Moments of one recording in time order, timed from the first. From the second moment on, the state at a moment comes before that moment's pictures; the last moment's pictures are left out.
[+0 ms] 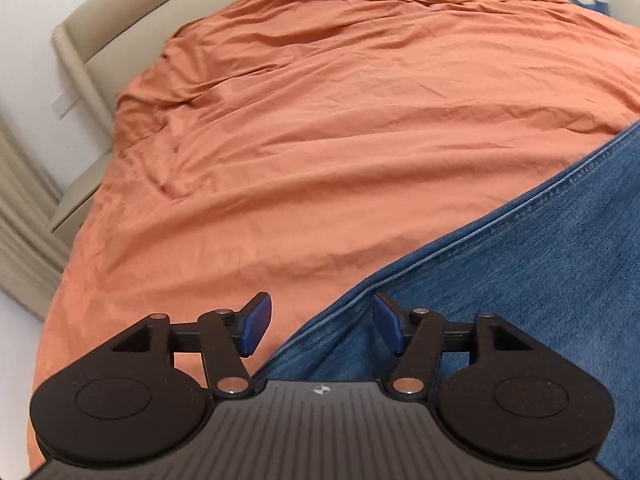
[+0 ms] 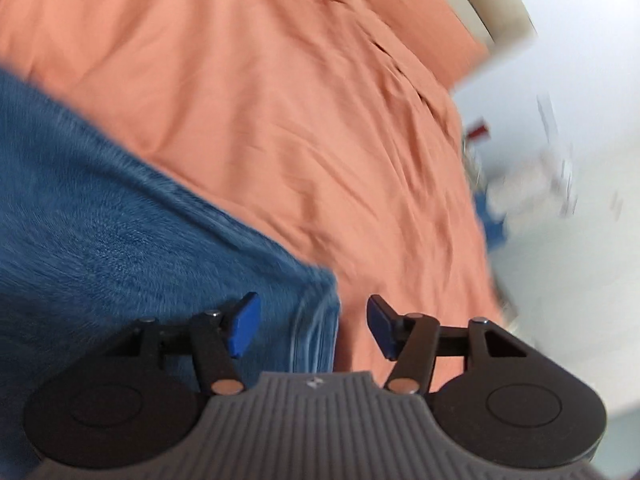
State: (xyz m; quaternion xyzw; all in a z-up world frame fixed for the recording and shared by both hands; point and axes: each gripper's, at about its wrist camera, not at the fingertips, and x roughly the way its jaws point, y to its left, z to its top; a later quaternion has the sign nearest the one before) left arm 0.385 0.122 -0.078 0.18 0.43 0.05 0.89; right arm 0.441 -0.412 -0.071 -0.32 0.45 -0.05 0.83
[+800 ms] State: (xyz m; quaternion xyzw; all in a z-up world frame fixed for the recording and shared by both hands) left arm 0.302 0.199 -0.069 0.07 0.48 0.18 0.86; right arm 0.354 -0.561 -0.089 0.31 0.44 -0.15 0.83
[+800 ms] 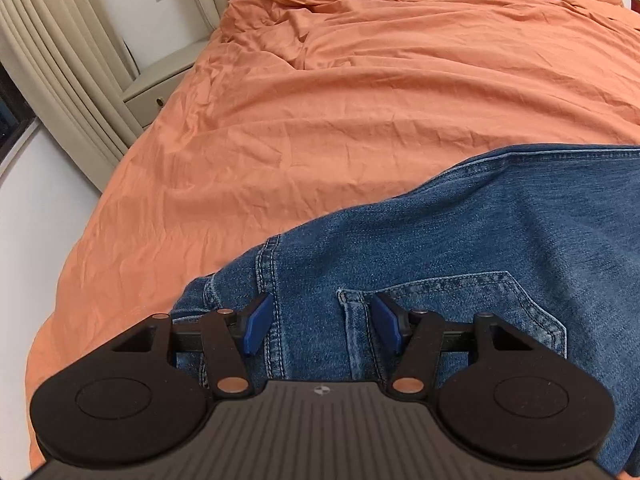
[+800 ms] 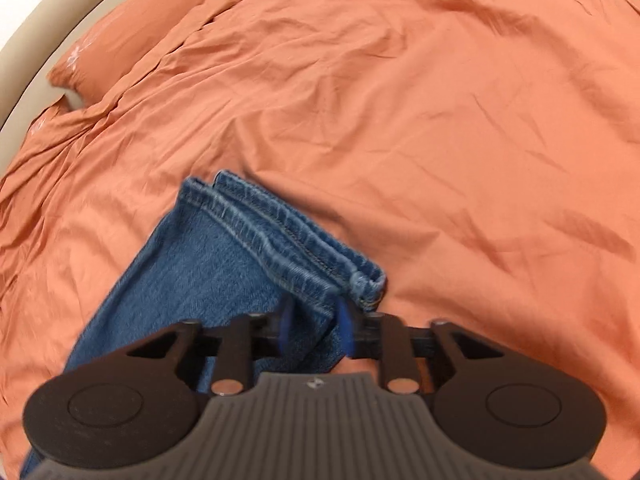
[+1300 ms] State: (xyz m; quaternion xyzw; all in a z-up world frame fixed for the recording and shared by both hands) left arm 0.306 0.197 -0.070 0.07 0.47 0.17 0.86; right arm 0.358 -0.544 -0.076 0.13 0.44 -0.18 0.87
